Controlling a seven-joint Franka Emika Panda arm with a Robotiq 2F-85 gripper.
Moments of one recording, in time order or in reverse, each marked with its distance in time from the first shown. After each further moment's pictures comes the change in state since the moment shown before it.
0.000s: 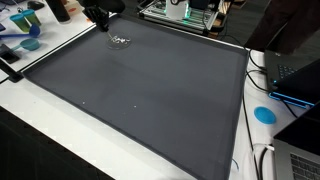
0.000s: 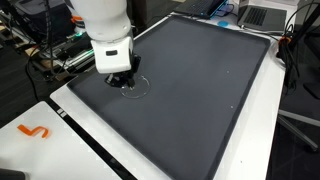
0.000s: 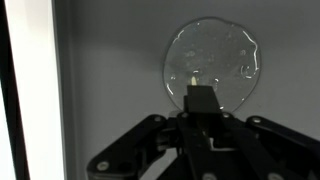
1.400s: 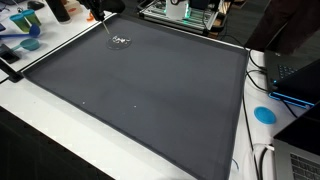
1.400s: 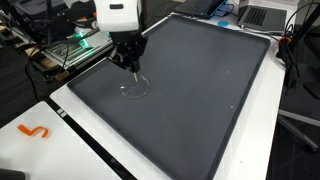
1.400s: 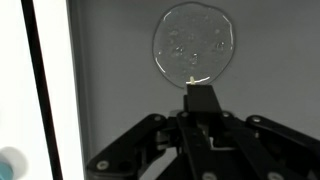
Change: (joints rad) arm 0.058 -0.134 0.012 -0.004 -0.091 -0.044 0.161
